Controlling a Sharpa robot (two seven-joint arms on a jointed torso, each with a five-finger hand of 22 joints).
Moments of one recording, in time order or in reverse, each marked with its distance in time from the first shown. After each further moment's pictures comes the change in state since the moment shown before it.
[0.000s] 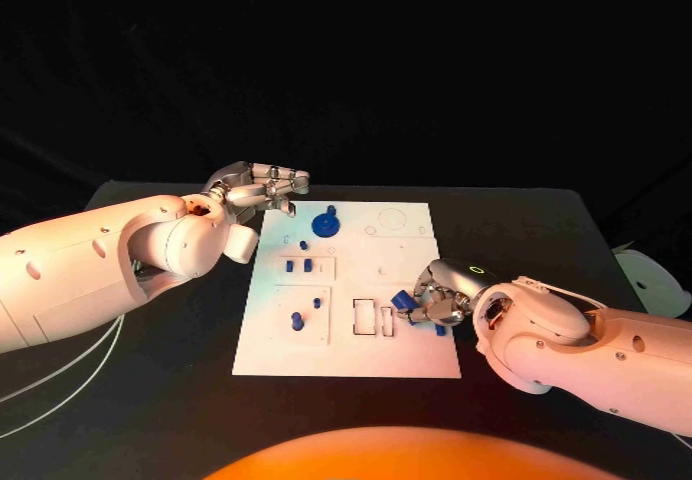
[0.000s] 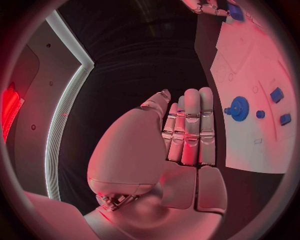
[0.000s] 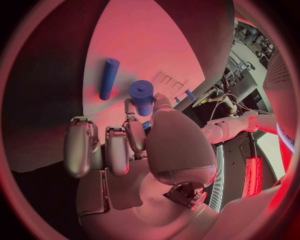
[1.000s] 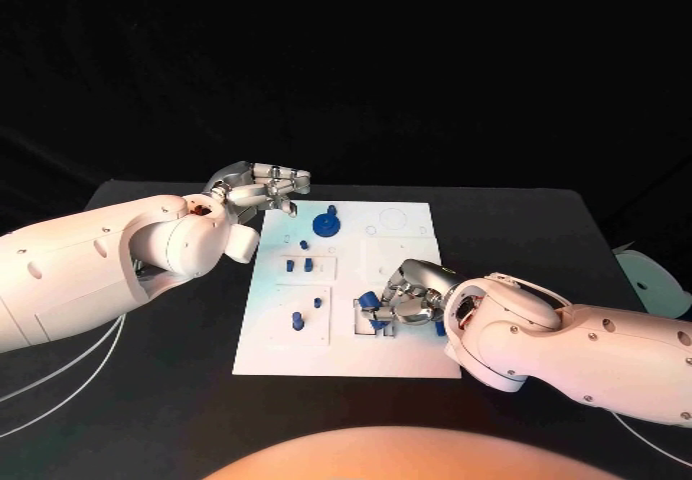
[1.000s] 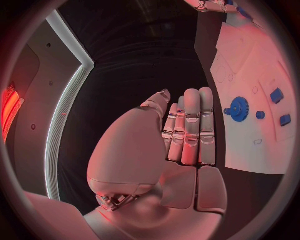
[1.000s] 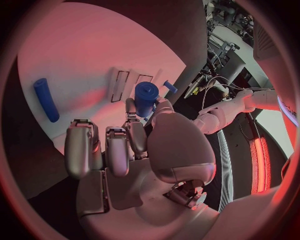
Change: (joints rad) left arm 0.000 0.002 0.000 0.001 0.000 0.001 0.000; left_hand 0.000 0.000 -0.003 0.003 0.000 -0.007 0.000 0.000 0.000 -0.004 0.004 0.004 0.000 0.000 0.000 0.000 -0.001 0.000 0.000 0.000 -0.004 0.000; right arm 0.019 0.103 0.000 0.006 0.212 -0.006 -0.003; right_hand -0.065 0.035 -0.039 0.003 0.017 0.013 -0.012 0.004 0.015 0.011 -0.011 -0.007 0.000 0.004 -0.004 0.019 0.000 0.000 0.004 -0.004 0.017 0.000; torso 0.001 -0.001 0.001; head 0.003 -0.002
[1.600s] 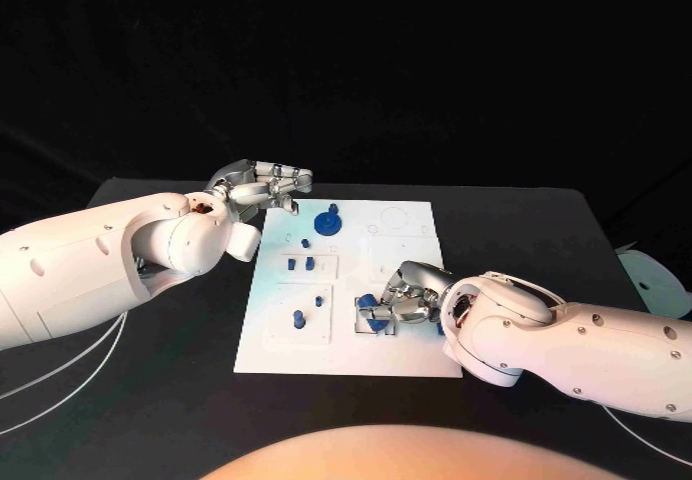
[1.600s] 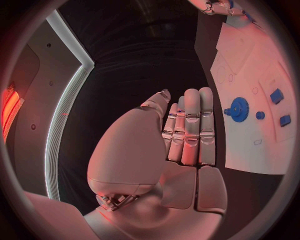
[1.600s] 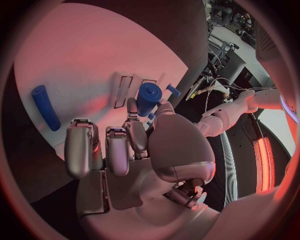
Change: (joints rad) left arm 0.000 -0.002 0.000 0.002 0.000 0.001 -0.001; left_hand 0.000 0.000 0.000 0.000 0.000 0.000 0.000 0.000 0.000 0.000 0.000 0.000 0.000 0.000 0.000 0.000 0.000 0.000 0.000 0.000 0.000 0.000; right arm -0.003 0.026 0.000 -0.040 0.022 0.026 0.000; right_hand -0.056 0.016 -0.041 0.000 -0.100 0.009 -0.009 0.004 0.021 0.000 0.000 -0.024 -0.017 -0.004 -0.004 0.000 0.000 0.000 -0.004 -0.003 -0.004 0.001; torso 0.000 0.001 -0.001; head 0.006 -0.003
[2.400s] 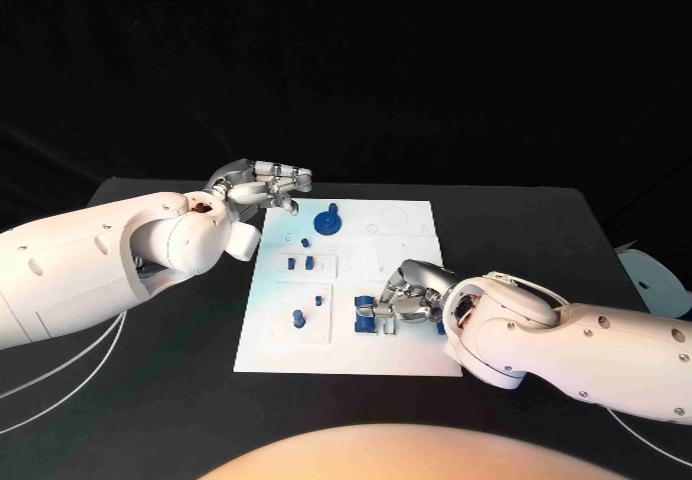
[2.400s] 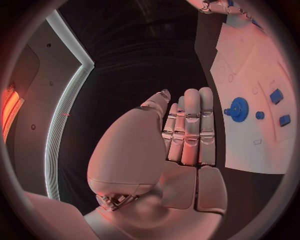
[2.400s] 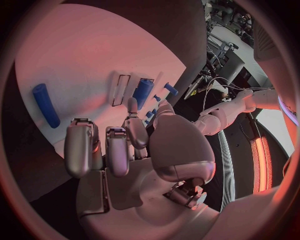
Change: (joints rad) left arm 0.000 -0.002 0.000 0.001 0.000 0.001 -0.002; left_hand 0.000 0.000 0.000 0.000 0.000 0.000 0.000 0.000 0.000 0.000 0.000 0.000 0.000 0.000 0.000 0.000 0.000 0.000 0.000 0.000 0.000 0.000; right arm -0.001 -0.019 0.000 0.025 -0.011 -0.016 0.013; right_hand -0.021 -0.008 0.007 -0.007 -0.101 -0.008 0.008 0.004 0.040 -0.013 -0.002 -0.038 -0.017 0.000 0.000 0.000 0.000 0.000 0.000 0.000 -0.016 0.000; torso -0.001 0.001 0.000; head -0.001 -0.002
